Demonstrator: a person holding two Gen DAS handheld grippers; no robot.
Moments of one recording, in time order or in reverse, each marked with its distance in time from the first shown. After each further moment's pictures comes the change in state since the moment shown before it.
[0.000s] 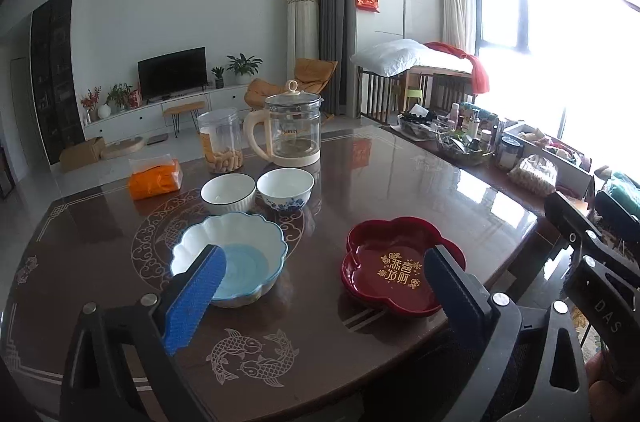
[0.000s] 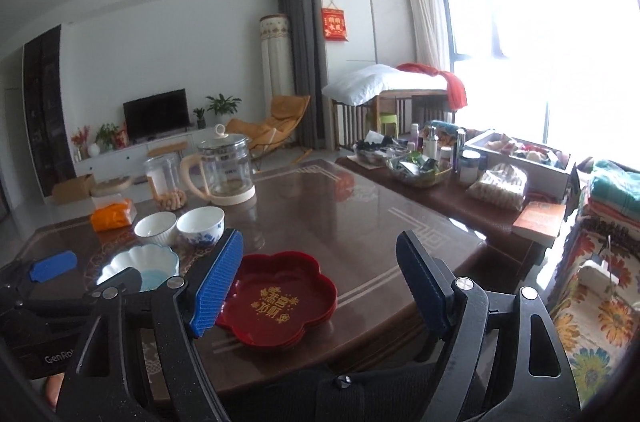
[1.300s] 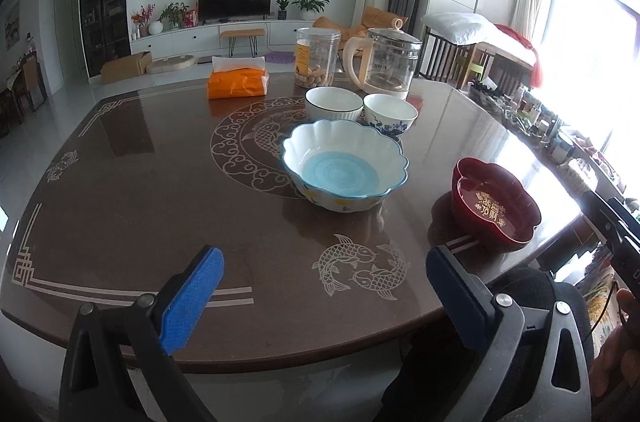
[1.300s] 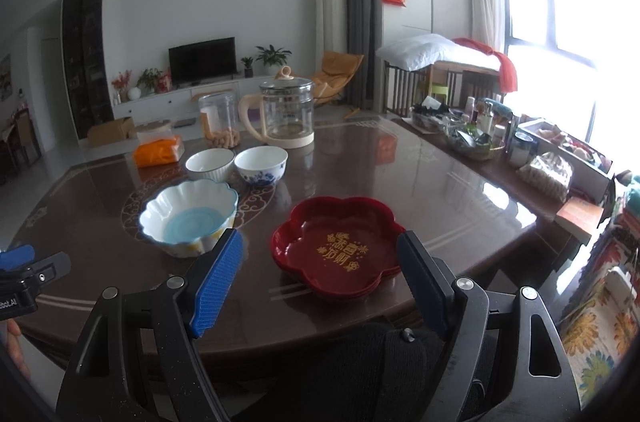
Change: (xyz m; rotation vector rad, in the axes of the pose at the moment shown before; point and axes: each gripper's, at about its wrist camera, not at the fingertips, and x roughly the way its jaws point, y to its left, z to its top) left arm -0.003 0.129 -0.076 -0.212 0.222 0.113; right arm 0.010 0.064 -0.033 -0.070 0.204 0.219
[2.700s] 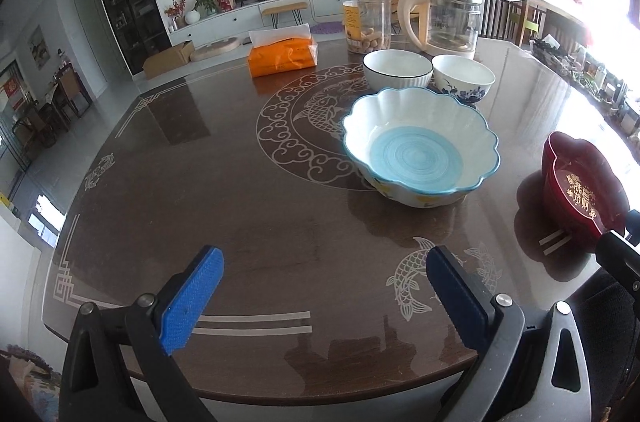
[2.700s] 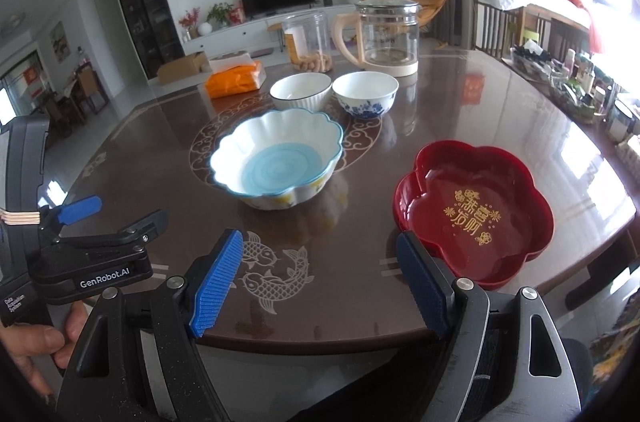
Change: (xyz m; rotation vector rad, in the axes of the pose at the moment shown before) left arm 0.072 0.015 0.018 0.057 0.120 0.251; right arm 0.084 0.059 -0.006 -0.049 0.296 0.282
